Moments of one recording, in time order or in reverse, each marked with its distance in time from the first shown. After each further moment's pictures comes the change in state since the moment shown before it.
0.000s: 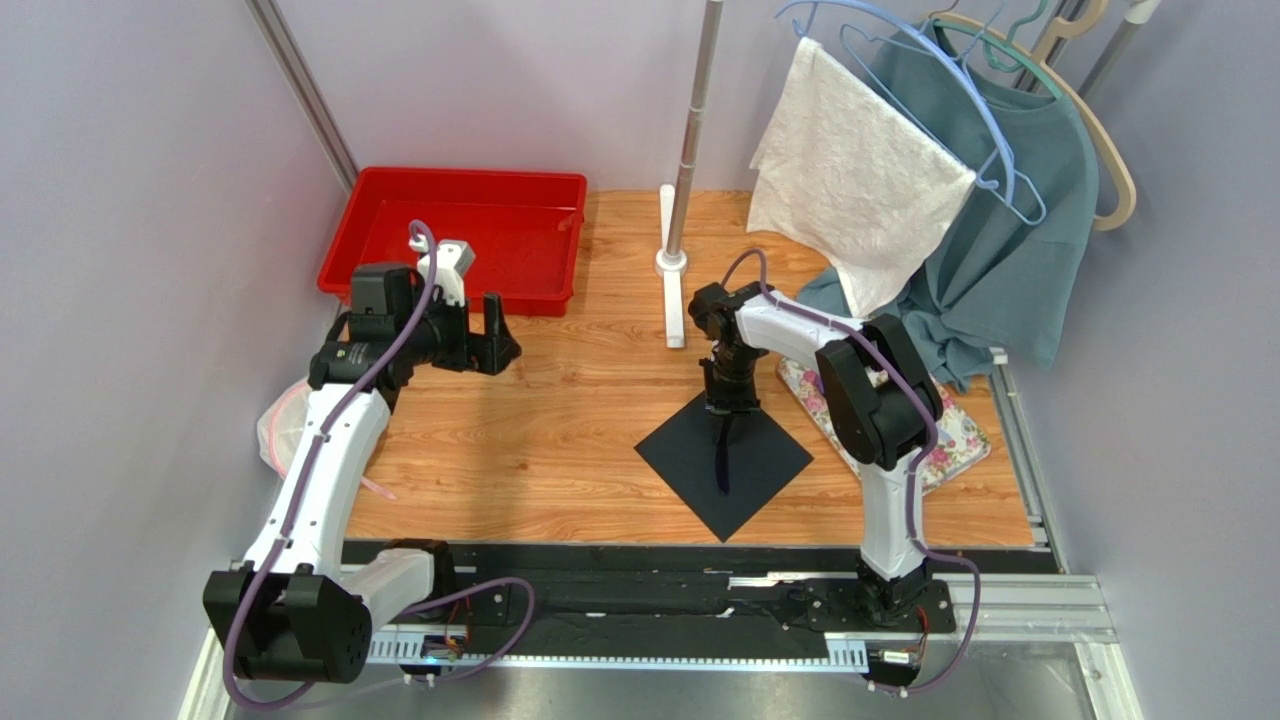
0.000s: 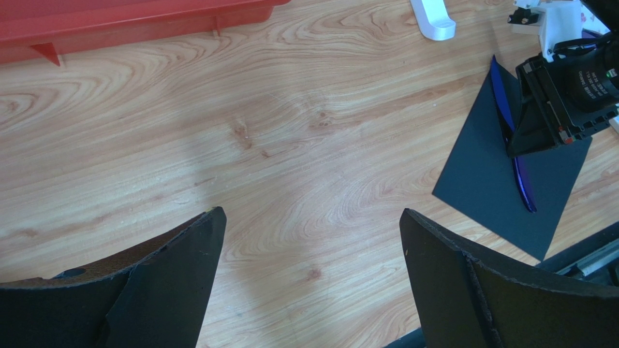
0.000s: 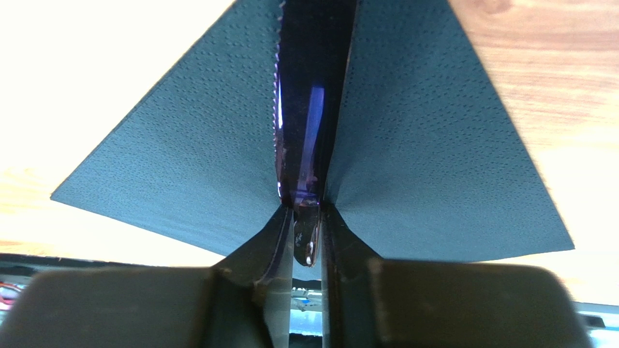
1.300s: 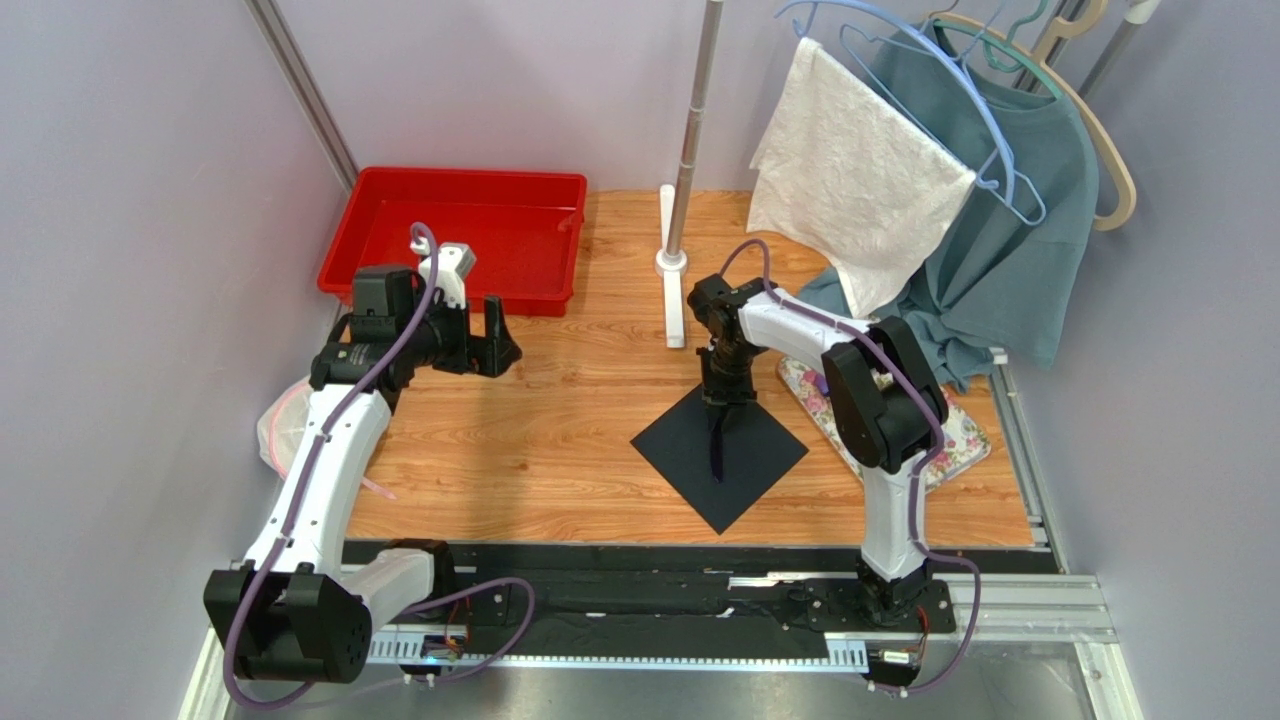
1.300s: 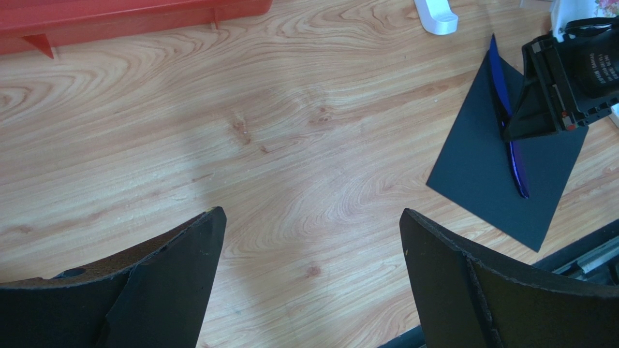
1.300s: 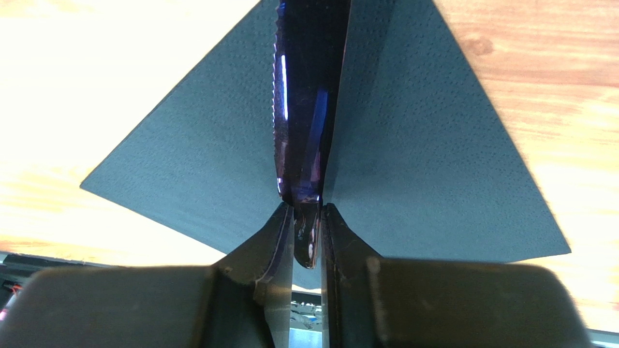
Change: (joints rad) left arm 0.000 0.000 -0.011 -0.001 0.001 0.000; right arm -0.006 -0.030 0.009 0.057 0.013 0.002
